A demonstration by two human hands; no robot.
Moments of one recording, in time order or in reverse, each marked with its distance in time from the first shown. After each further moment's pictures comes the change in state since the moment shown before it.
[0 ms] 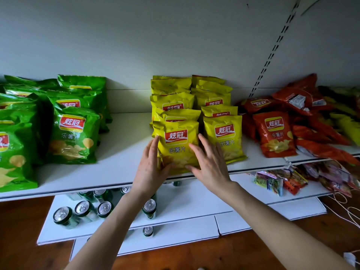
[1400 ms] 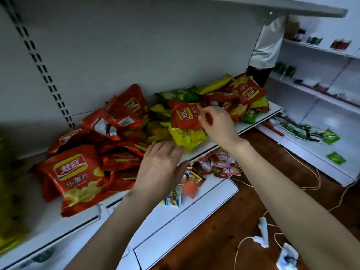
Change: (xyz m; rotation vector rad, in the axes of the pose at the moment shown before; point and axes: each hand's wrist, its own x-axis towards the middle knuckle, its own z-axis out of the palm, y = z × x) left_hand 0.089 0.391 0.339 0.235 -0.208 0.748; right_hand -0.070 0.512 -0.213 0.044 0.078 0.513
